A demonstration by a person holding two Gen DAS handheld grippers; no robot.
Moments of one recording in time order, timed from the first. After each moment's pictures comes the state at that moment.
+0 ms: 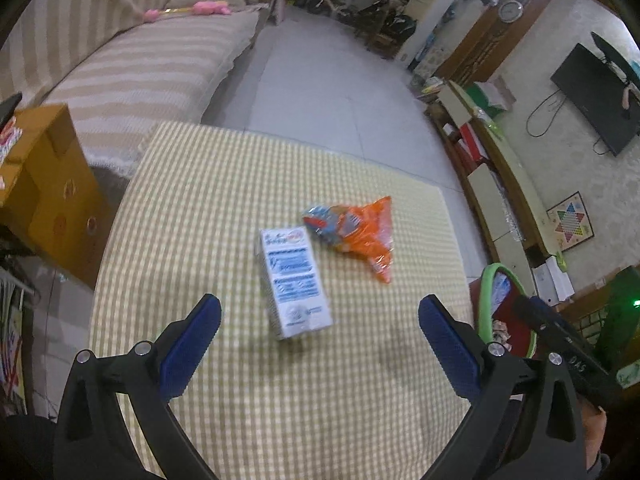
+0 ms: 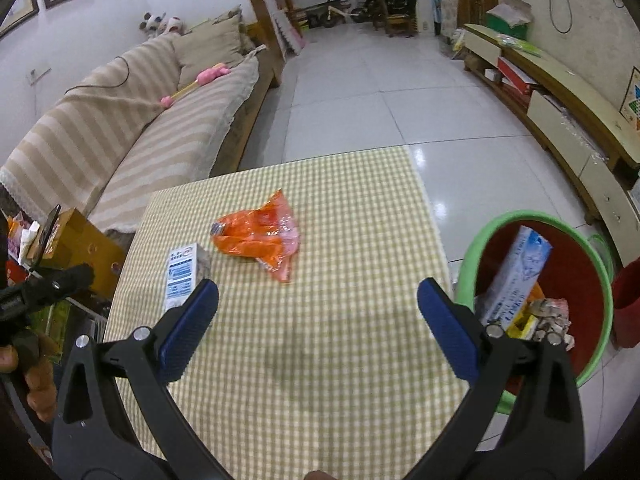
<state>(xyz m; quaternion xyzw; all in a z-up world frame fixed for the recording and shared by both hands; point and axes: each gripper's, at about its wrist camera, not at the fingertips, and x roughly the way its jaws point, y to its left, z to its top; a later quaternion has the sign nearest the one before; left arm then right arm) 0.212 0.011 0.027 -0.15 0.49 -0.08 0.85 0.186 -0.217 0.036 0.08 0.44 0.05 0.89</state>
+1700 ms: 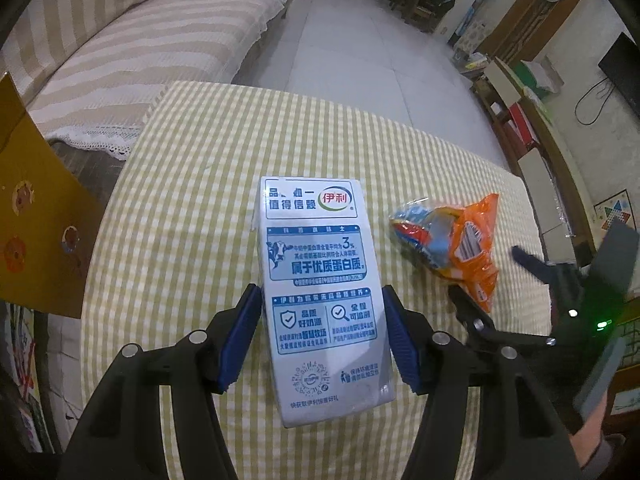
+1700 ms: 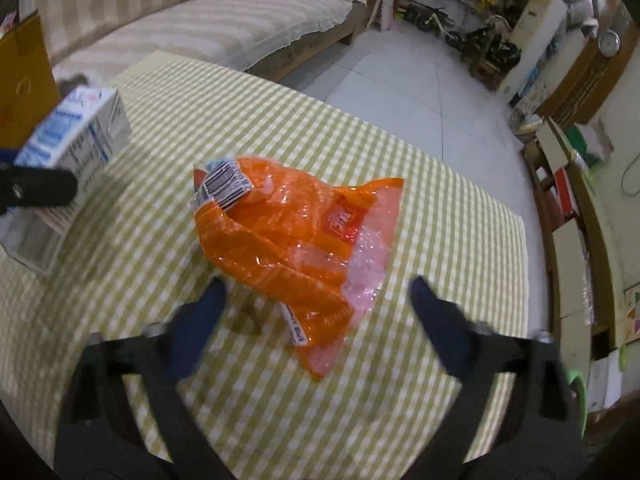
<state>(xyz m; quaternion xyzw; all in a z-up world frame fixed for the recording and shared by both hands) 0.288 0.043 -0.058 -0.12 0.54 -0.02 0.83 0.295 -0.082 -0.088 -0.21 0.47 0.11 0.85</state>
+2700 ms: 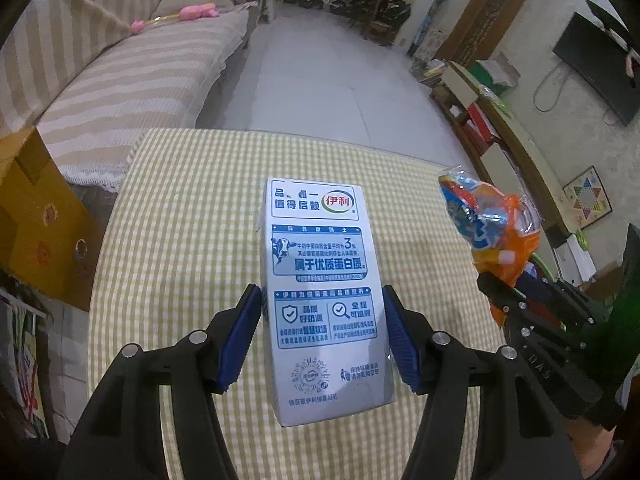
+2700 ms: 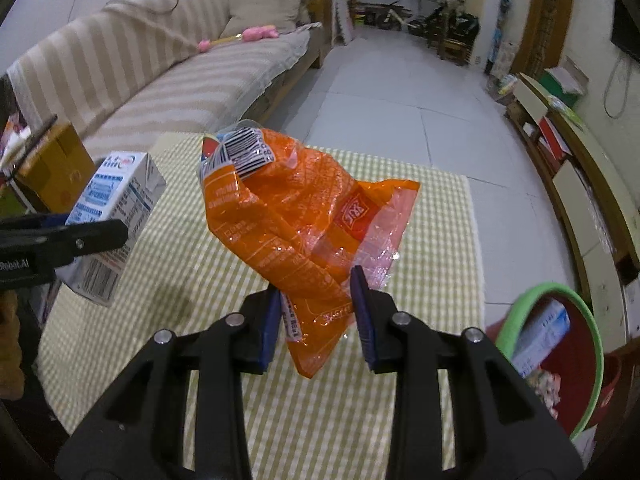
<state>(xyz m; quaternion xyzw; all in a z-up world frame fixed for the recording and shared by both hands) 0.226 -0.014 0.017 -0.10 0.50 -0.07 0.86 0.213 -0.155 0.015 -0.05 0.44 0.09 0.89</state>
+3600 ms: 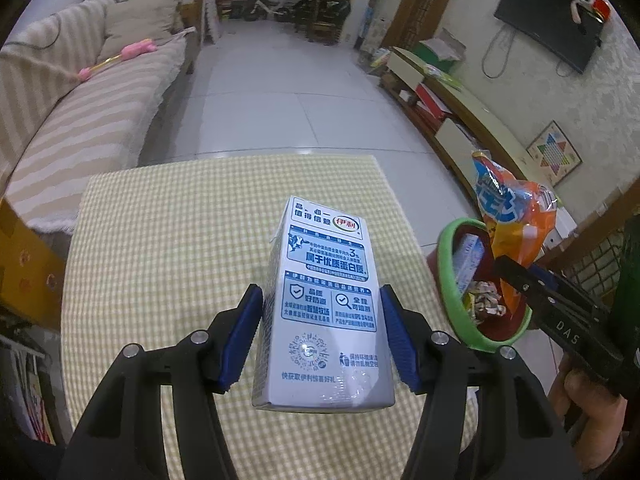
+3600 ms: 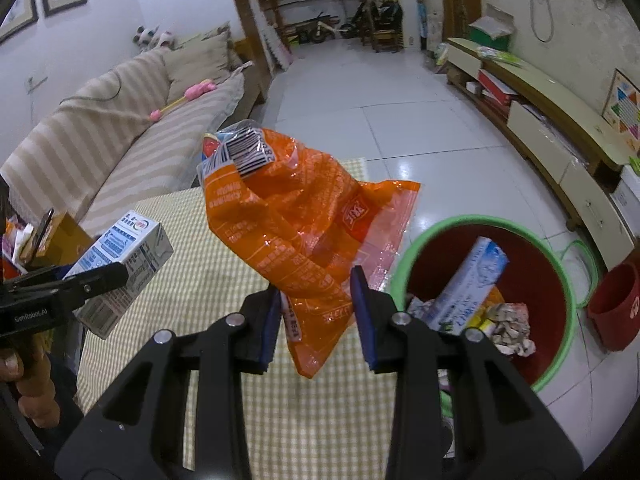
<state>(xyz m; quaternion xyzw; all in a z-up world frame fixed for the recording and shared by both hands) 0.196 -0.122 0.060 -0.03 0.48 -0.14 0.87 0.155 -0.286 0.048 0.09 0.41 0.02 0.91</state>
